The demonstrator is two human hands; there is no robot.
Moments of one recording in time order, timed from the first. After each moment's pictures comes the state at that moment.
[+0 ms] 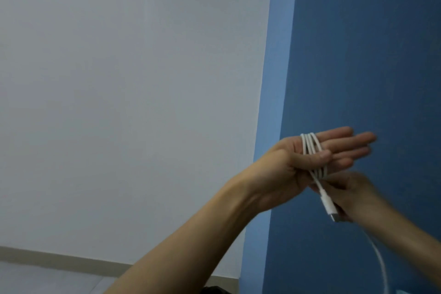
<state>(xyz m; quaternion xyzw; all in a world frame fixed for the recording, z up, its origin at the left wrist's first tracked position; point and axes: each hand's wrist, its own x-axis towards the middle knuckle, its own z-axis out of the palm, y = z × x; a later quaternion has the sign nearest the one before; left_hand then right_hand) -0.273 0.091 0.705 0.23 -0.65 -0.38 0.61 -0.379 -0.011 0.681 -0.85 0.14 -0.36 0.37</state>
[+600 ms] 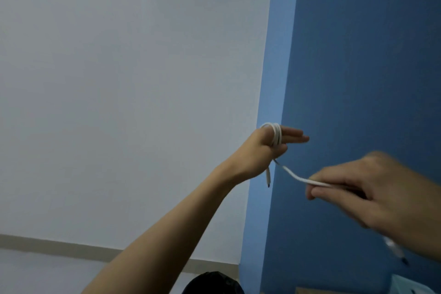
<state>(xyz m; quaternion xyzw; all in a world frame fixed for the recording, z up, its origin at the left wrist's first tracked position) -0.215 0.073 0.692 0.50 -0.66 -0.08 0.55 -0.415 0.040 0.703 -0.96 0.01 -0.29 0.00</state>
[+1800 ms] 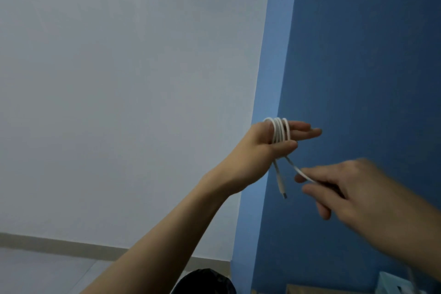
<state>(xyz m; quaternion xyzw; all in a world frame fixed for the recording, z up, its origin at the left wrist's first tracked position) -0.239 0.102 0.694 0.45 -0.67 -0.10 0.59 -0.397 0.036 0.689 -0.94 0.13 -0.30 0.01</state>
